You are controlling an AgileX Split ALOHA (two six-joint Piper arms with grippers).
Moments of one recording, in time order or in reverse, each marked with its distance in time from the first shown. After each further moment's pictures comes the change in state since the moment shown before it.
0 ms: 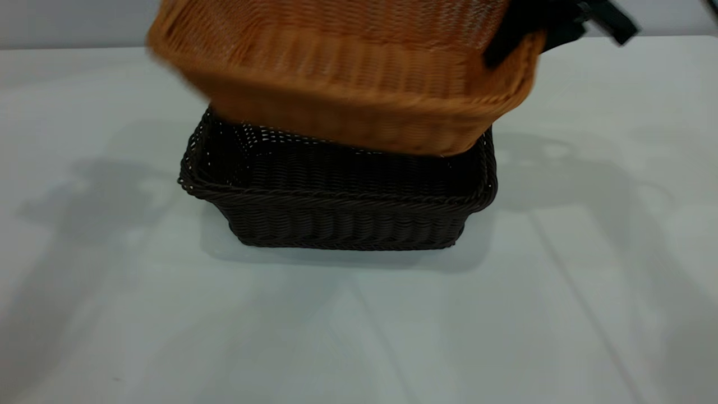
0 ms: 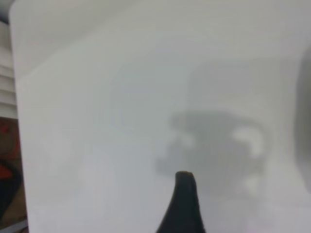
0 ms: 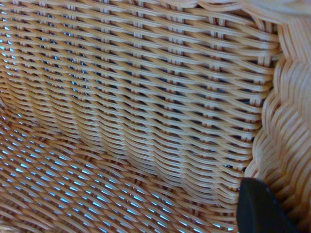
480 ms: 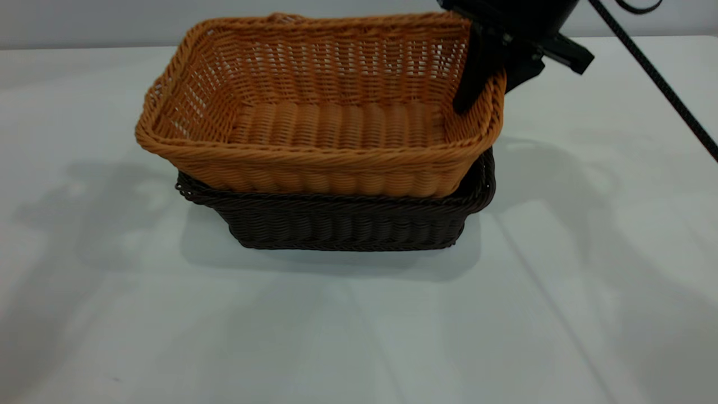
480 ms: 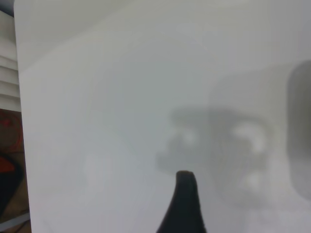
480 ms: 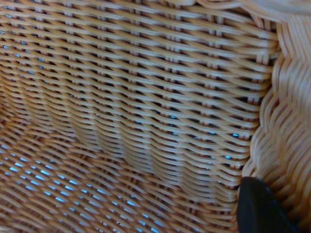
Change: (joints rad) left arm 0.000 -0.004 0.008 0.001 0.009 -0.004; right arm 0.068 0.139 -0.135 -0.129 0.082 0.136
